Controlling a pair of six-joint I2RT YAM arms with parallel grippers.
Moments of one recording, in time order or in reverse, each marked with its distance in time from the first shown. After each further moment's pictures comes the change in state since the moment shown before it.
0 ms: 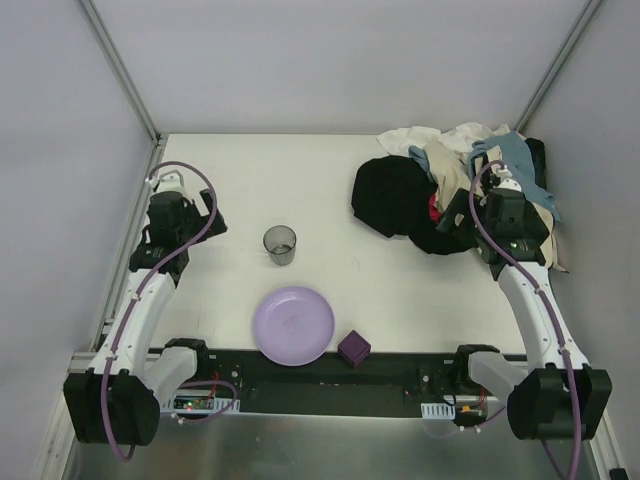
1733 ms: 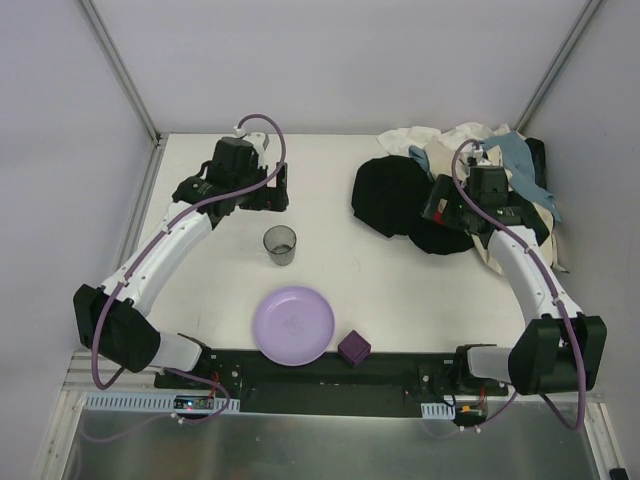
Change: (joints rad) left arm -0.372 0.430 0.561 -0.289 0.103 0.065; right arm 0.077 0.249 0.185 -0.064 -0.055 -0.026
